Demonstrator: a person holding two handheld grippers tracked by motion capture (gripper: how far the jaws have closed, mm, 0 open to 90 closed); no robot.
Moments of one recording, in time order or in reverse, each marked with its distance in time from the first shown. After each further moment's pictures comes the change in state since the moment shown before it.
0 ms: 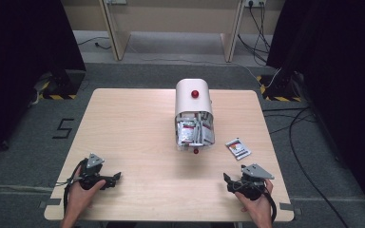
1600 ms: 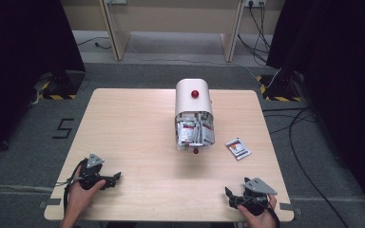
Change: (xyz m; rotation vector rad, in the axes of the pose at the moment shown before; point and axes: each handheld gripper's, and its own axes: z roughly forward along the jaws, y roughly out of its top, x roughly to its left) left arm 0.000 0.000 0.000 0.000 0.000 0.000; right arm 0.011 -0.033 -0.021 0.024 0.004 -0.012
